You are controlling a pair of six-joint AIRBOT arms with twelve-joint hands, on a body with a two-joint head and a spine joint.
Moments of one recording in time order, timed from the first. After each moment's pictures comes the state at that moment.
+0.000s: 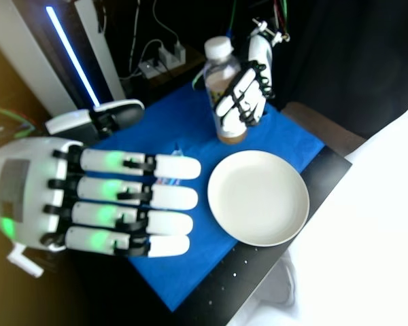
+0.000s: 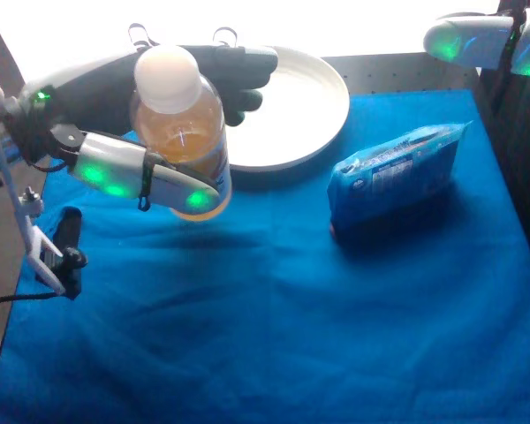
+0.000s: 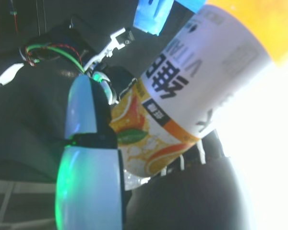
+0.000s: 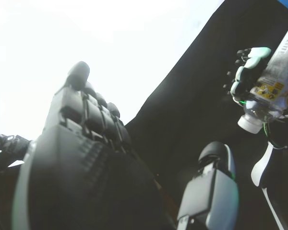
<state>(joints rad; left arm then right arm) 0.76 -1.12 1.42 0.41 -1.00 -0.25 -0.70 -1.04 1.32 0.10 1.01 -0.45</state>
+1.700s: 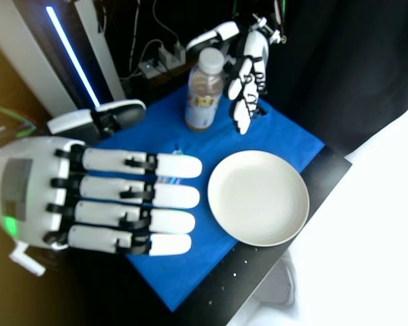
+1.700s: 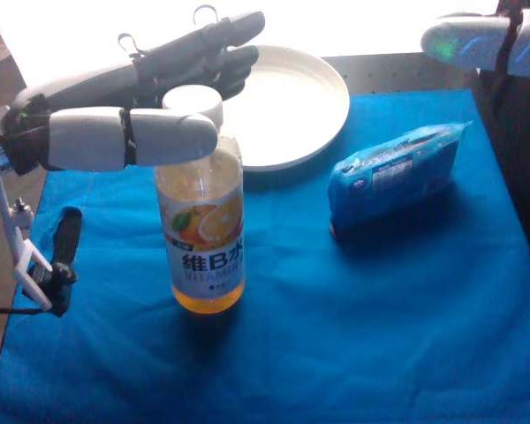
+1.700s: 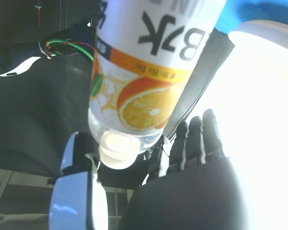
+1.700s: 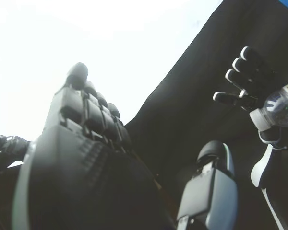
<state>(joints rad) 0.78 -1.10 1.40 0.47 -1.04 -0.36 -0.70 -1.04 1.31 0.10 1.01 -0.45</state>
